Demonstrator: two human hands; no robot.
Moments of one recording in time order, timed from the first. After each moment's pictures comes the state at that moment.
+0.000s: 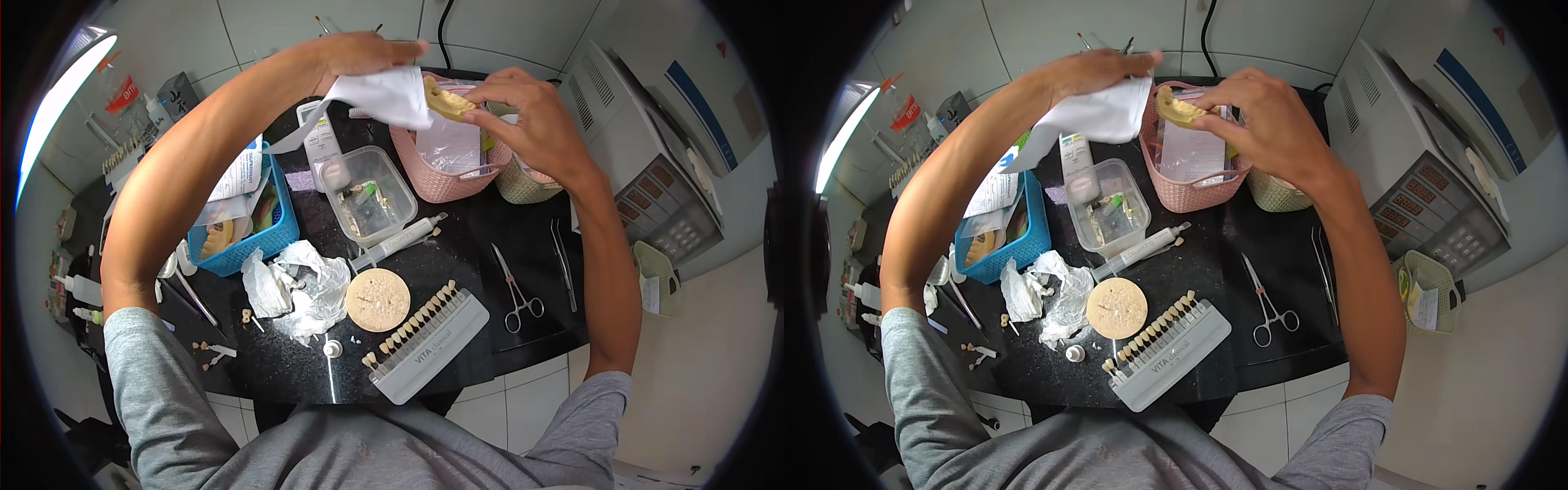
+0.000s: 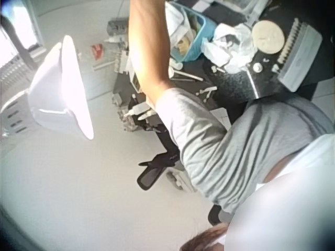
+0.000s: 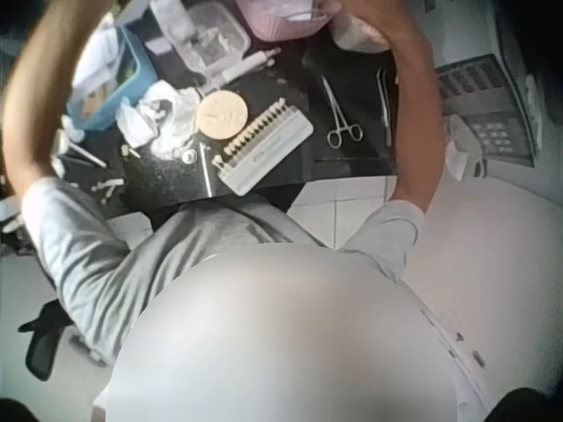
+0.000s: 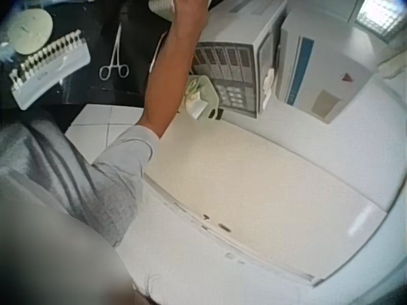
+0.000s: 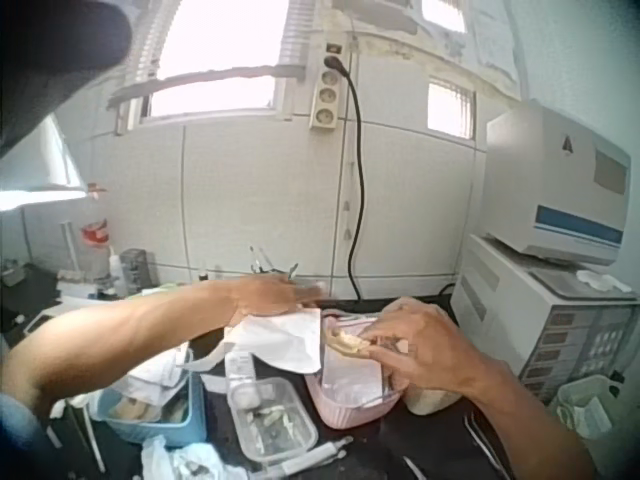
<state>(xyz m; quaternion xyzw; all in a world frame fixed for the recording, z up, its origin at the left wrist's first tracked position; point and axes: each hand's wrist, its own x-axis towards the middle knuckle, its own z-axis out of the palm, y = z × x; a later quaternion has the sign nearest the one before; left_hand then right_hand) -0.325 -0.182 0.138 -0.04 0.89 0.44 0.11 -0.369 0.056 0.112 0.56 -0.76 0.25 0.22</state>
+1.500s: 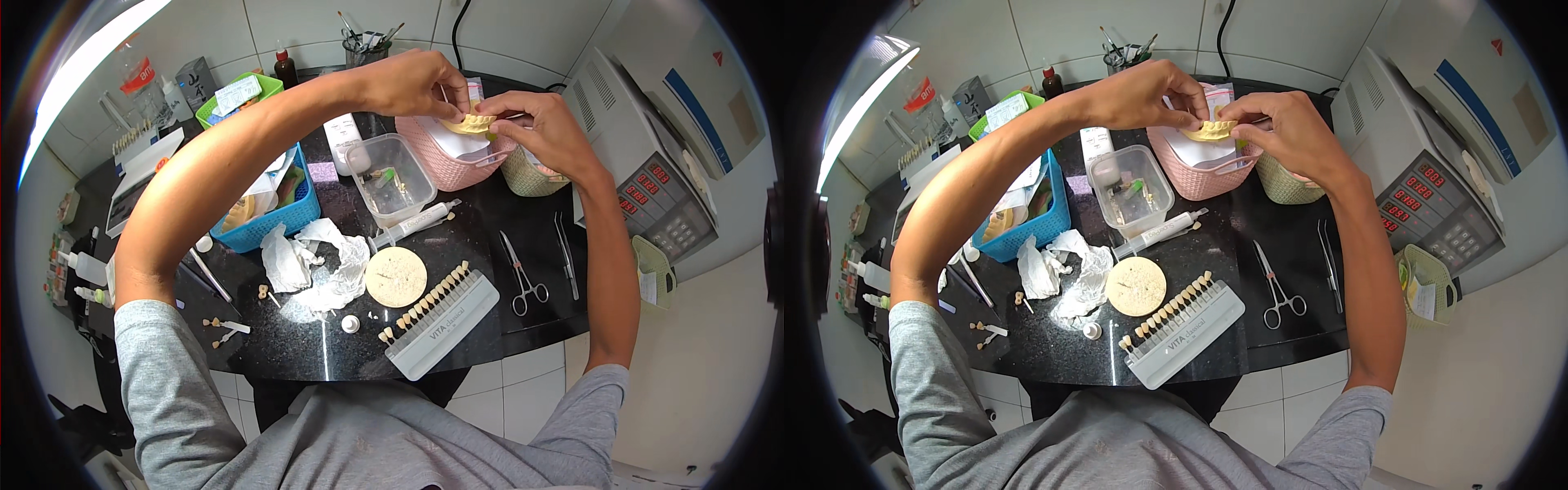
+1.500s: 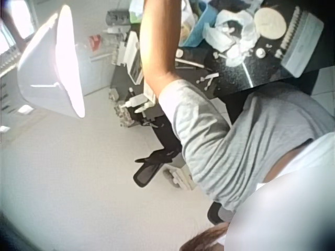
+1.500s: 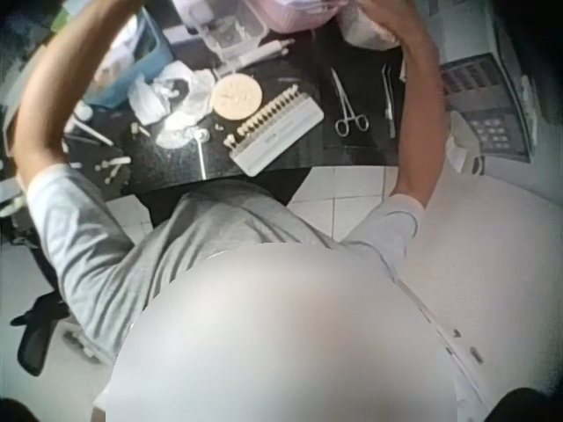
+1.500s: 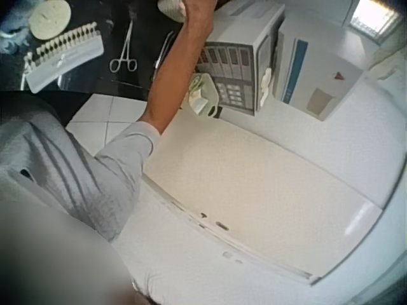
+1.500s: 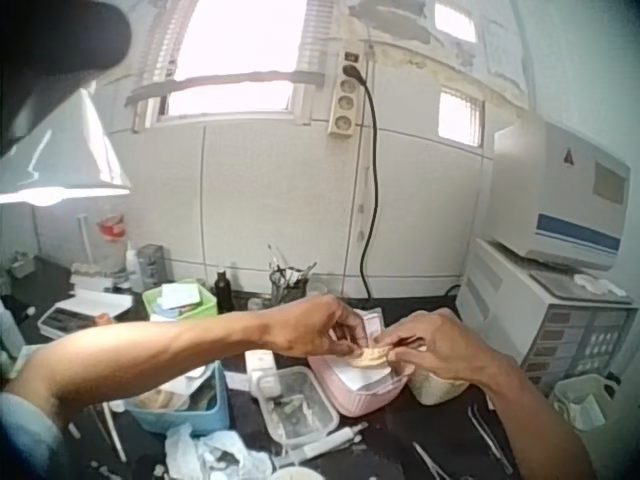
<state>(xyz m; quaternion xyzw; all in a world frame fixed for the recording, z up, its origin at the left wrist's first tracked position) -0.305 -0.167 0.117 0.30 0.90 0.30 -0.03 -0.359 0.065 0.109 0.51 -0.78 0.38 -0.01</state>
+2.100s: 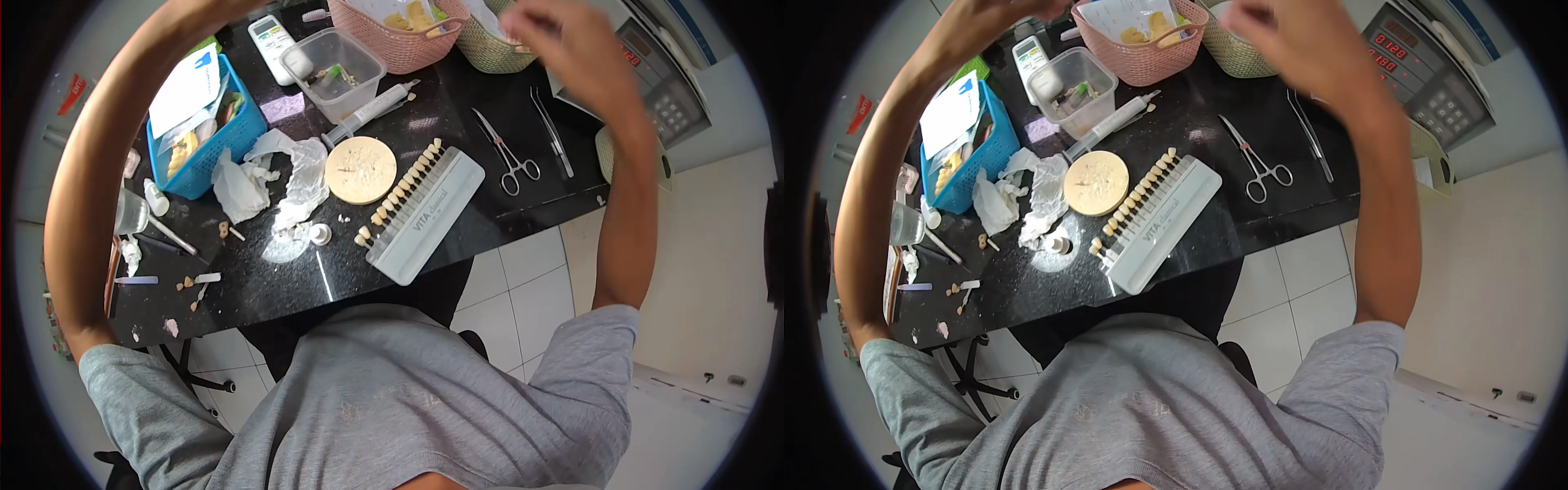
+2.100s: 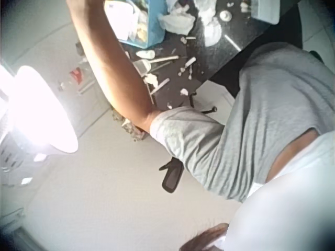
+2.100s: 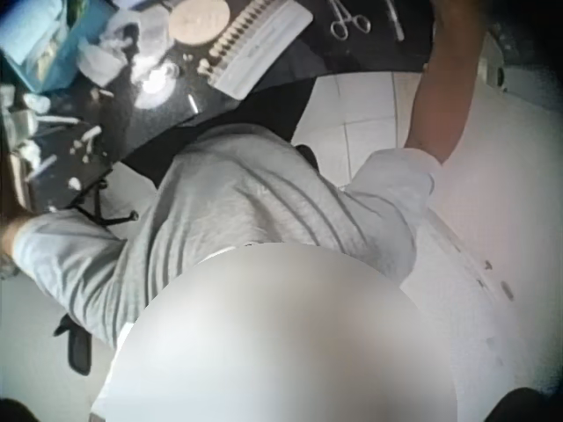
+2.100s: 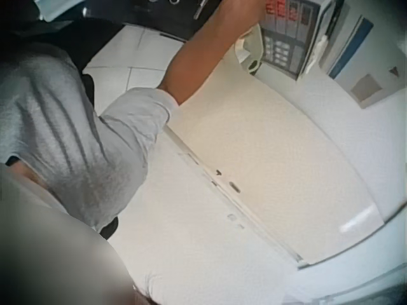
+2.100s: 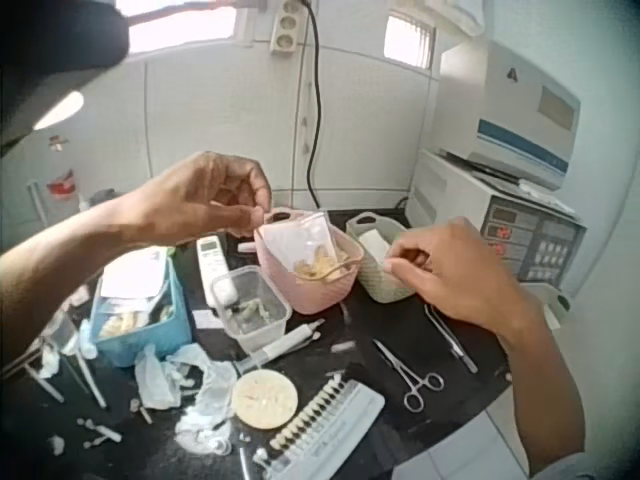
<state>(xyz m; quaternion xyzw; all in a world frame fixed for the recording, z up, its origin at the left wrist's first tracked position) -0.222 -0.167 0.157 0.21 0.91 0.36 -0.06 -0.261 0.120 0.142 0.42 -0.89 0.16 0.02</state>
